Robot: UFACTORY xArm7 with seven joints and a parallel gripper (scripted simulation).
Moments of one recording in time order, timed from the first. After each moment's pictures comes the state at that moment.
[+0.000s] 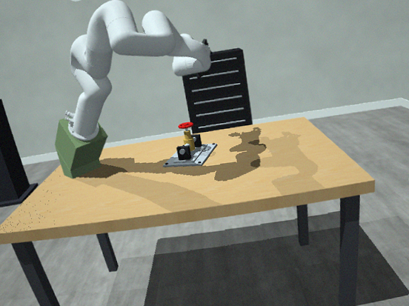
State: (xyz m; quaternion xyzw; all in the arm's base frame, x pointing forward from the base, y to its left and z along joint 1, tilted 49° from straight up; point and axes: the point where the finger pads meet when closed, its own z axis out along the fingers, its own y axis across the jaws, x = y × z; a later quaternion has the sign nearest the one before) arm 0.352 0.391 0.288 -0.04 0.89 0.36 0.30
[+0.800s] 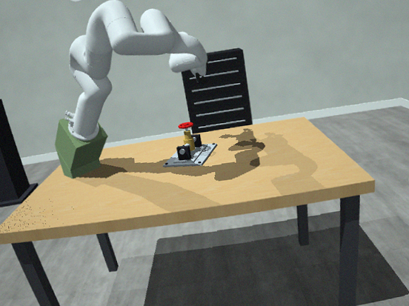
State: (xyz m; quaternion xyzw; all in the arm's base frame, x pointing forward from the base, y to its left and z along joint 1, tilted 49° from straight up) arm 0.360 0.369 0.248 -0.11 0.91 0.22 0.34
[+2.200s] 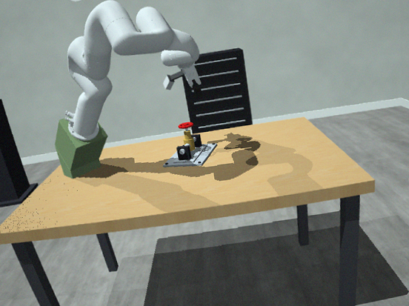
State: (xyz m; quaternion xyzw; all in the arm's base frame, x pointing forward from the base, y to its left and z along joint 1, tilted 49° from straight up) arm 0.361 0.299 0.195 -0.25 0.91 -0.04 0.34
